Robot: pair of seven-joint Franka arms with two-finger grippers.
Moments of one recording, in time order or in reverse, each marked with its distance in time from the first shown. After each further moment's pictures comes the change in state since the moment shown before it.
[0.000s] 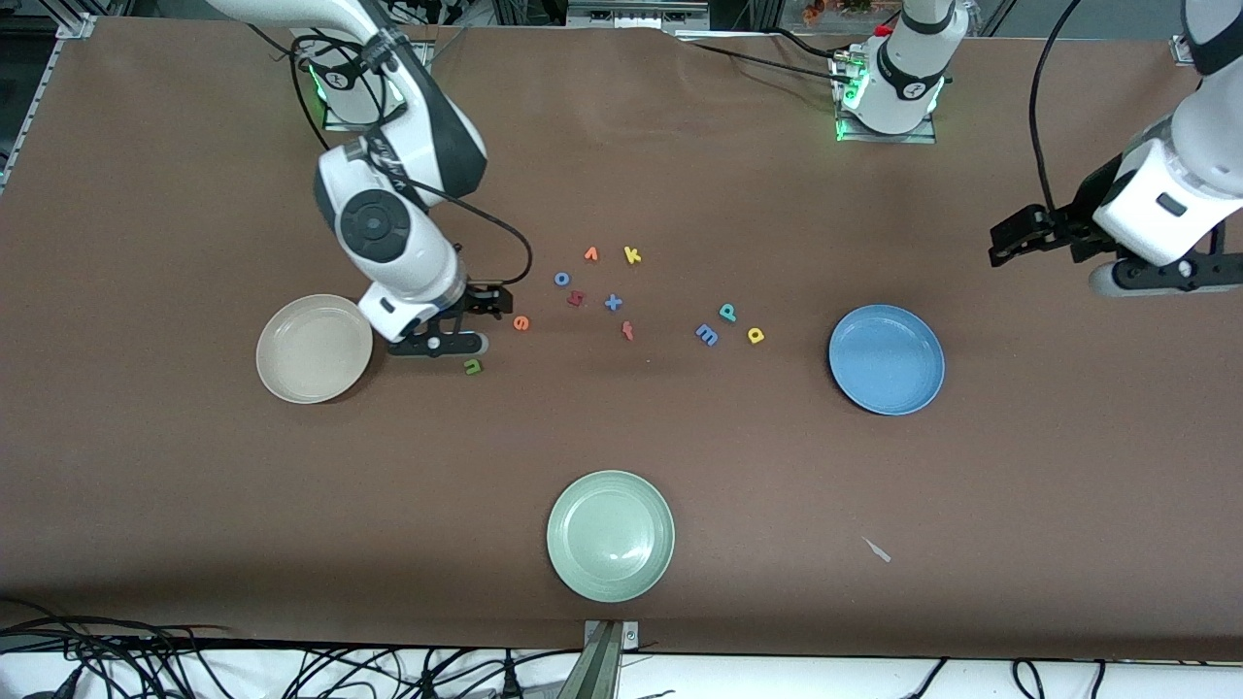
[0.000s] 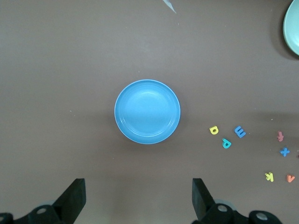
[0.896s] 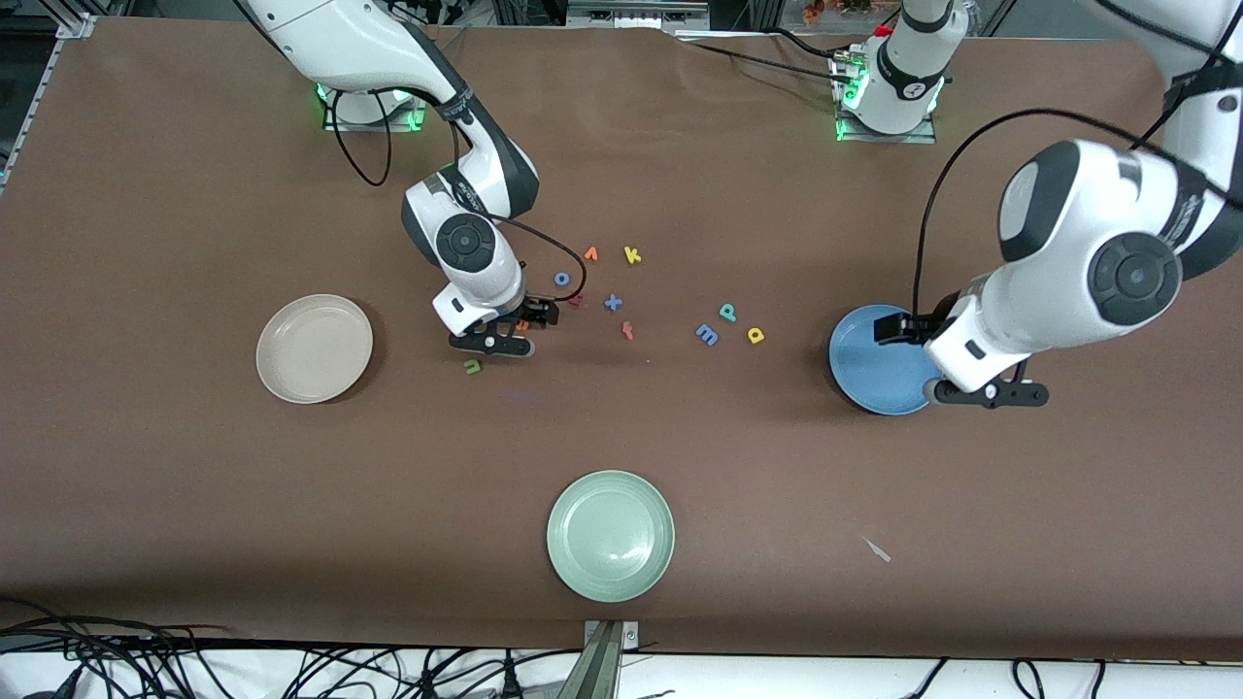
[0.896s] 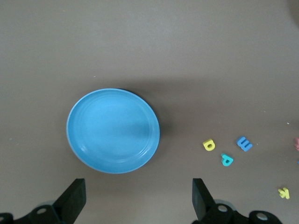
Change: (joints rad) left arm -0.098 0.295 -0.005 -0.004 0.001 0.198 -0.001; right arm 0.084 0.159 -0.009 -0.090 -0.028 0.276 0.193
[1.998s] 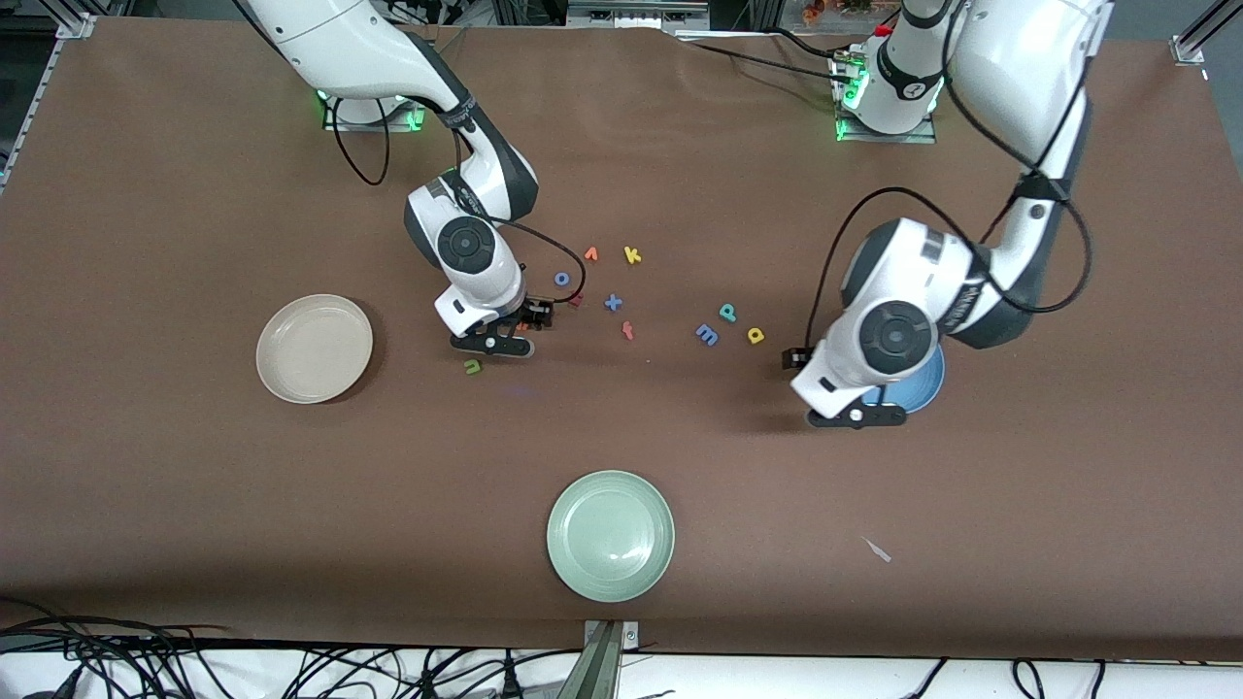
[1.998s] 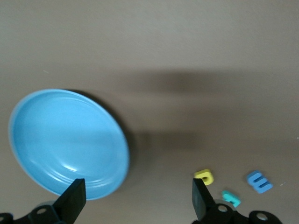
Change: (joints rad) left arm -0.183 0.197 -0.005 -0.001 0.137 0.124 -0.288; right arm 0.000 0.023 -0.001 -0.010 0.000 0.041 0.000
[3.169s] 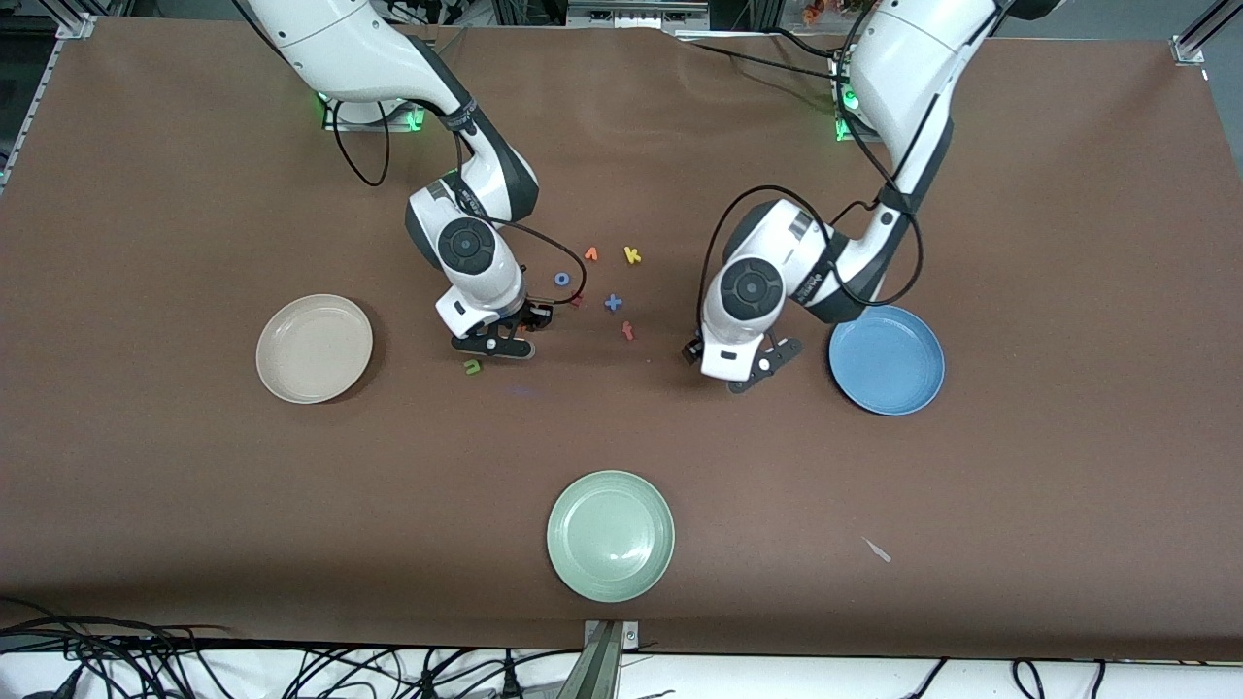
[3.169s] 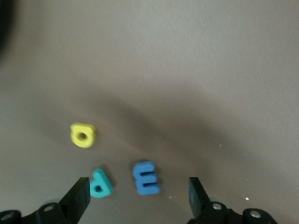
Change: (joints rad) left arm -0.205 0.059 -0.008 -0.153 -0.093 0.345 -0.768; right arm 0.000 0.008 0.000 0.001 0.000 0.018 0.000
